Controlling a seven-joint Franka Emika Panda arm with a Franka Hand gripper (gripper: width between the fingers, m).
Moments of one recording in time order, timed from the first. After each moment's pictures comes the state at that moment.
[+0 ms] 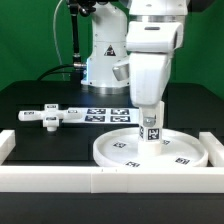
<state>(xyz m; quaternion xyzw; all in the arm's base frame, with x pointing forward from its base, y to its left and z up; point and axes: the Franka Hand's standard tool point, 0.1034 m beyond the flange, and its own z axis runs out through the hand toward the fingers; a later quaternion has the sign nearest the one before) 0.559 0.040 0.069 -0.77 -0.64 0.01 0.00</state>
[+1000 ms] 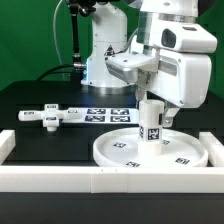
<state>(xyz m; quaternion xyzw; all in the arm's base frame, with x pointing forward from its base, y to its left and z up) 0.559 0.041 0.070 -0.57 -0.82 0.04 -0.03</state>
